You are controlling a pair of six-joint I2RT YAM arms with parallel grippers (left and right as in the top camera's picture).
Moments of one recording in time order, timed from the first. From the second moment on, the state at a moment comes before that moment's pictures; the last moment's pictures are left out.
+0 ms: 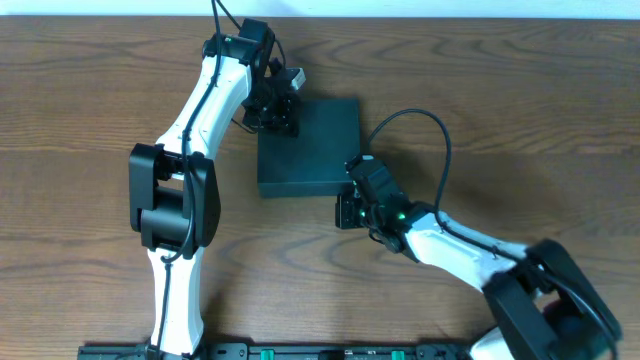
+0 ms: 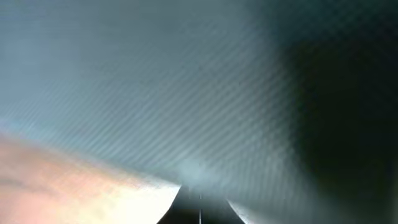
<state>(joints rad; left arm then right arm) -0.25 2.25 1.97 -1.23 0.46 0.03 0.61 1.63 0.72 -0.04 -0.13 0.57</state>
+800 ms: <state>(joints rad) -0.20 1.42 1.95 -1.37 0.37 0.04 0.47 0.54 0.88 -0.49 -0.02 0.36</state>
